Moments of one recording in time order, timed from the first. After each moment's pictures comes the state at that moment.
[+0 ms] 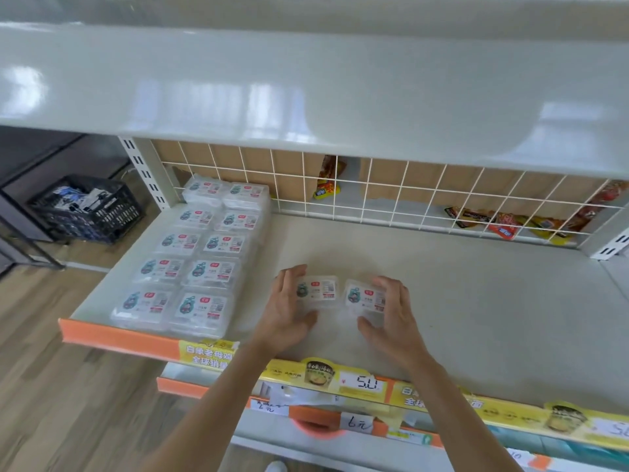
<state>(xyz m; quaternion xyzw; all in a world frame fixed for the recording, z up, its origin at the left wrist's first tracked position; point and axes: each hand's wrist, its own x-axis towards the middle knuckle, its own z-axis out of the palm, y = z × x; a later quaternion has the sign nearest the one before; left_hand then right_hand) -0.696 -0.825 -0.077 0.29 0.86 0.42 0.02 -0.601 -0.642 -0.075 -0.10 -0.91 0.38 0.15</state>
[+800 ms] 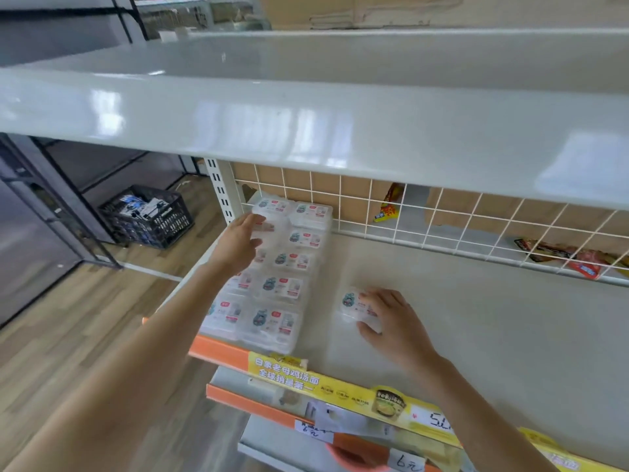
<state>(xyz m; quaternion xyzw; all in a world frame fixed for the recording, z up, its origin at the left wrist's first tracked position) -0.842 -0.955 0.008 0.19 0.95 0.23 -0.07 -0.668 -0.709 -0.061 0.02 -0.97 0.23 0.11</state>
